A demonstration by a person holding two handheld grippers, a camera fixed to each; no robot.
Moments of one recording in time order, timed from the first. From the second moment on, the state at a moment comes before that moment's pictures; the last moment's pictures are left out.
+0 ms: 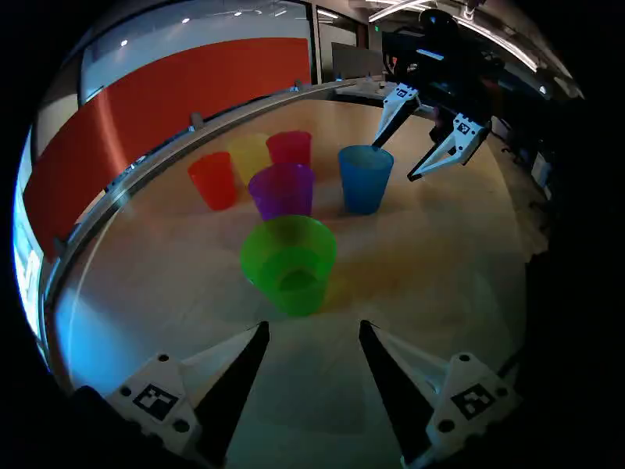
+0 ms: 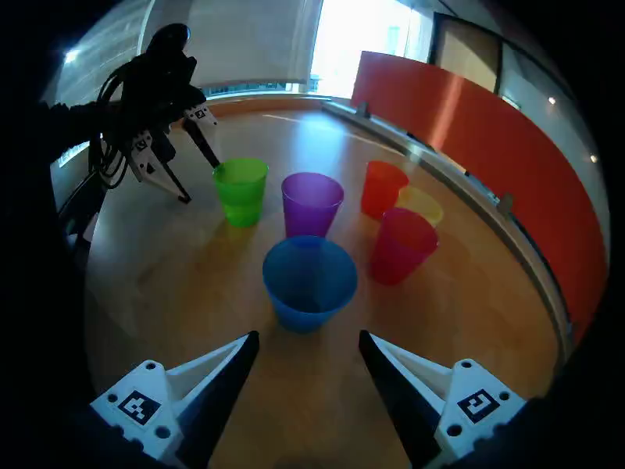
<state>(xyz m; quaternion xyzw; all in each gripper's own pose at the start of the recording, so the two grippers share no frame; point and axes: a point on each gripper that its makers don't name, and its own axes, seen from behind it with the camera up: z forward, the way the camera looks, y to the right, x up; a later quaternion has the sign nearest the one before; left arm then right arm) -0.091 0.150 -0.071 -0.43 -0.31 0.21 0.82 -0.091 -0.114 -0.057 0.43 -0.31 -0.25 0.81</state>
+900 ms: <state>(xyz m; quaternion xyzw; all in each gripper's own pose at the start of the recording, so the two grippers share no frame) -0.065 0.130 -0.063 -0.40 -0.28 0.18 0.86 -0.083 -0.115 -0.061 0.43 -0.30 -0.25 0.82</state>
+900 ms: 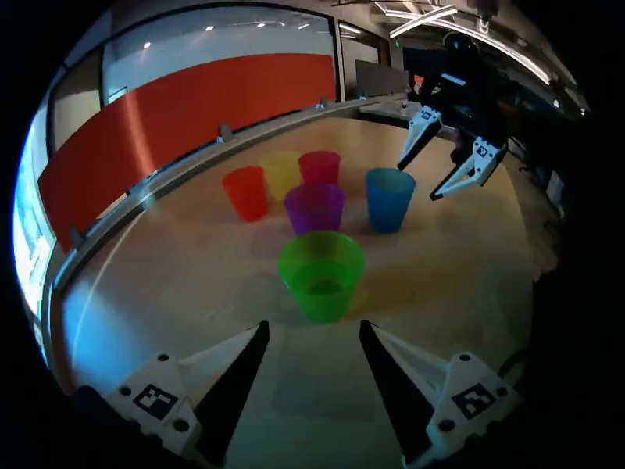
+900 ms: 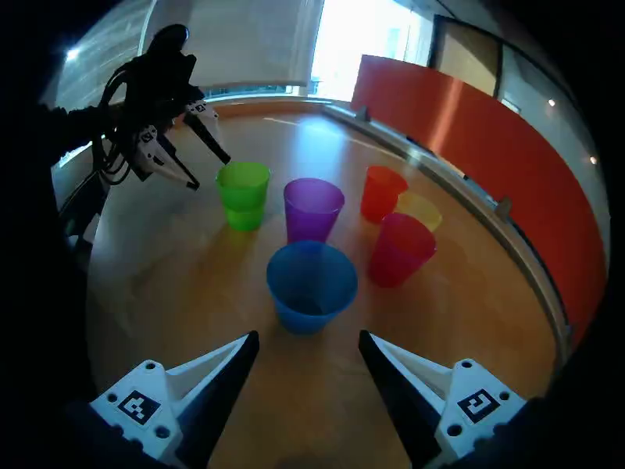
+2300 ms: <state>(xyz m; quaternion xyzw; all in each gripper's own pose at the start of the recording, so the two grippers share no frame) 0.092 0.056 -0.045 -0.26 -0.05 -0.08 0.96 -0.015 -0.078 -0.061 0.33 -0.19 -0.15 0.91</state>
